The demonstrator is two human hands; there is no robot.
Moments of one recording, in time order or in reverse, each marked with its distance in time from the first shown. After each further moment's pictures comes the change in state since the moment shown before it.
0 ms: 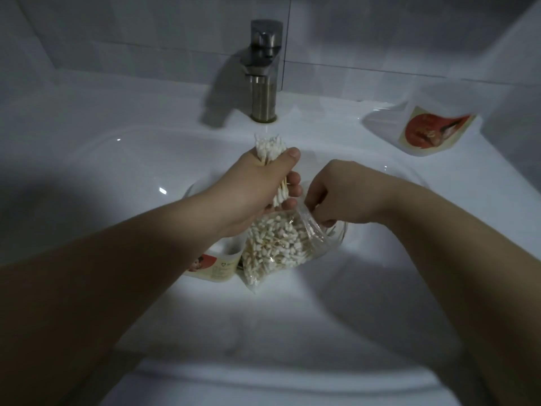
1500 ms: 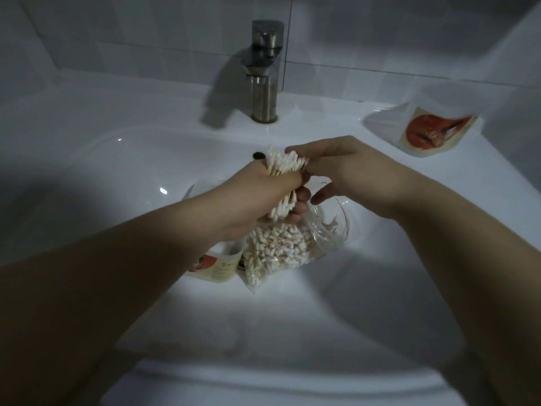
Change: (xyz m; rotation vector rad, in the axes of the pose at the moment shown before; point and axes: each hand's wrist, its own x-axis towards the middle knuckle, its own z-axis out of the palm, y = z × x) left_hand -0.007 0.000 -0.002 0.109 -0.171 -0.082; right_hand -0.007 -0.004 -0.008 0.669 0.110 -0.228
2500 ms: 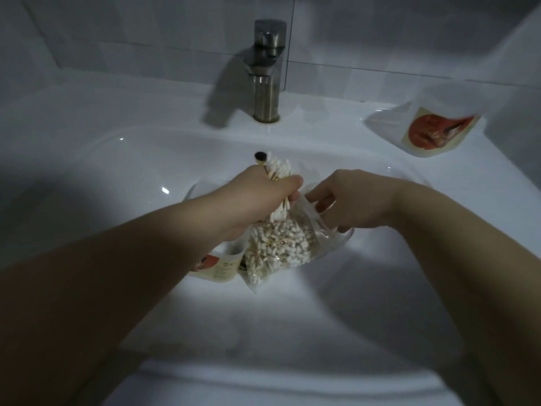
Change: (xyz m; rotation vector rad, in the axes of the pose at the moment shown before) left_hand 0.004 -0.002 -0.003 0.278 0.200 -0.091; right_hand 0.004 0.016 0.000 -0.735 -0.227 0.232
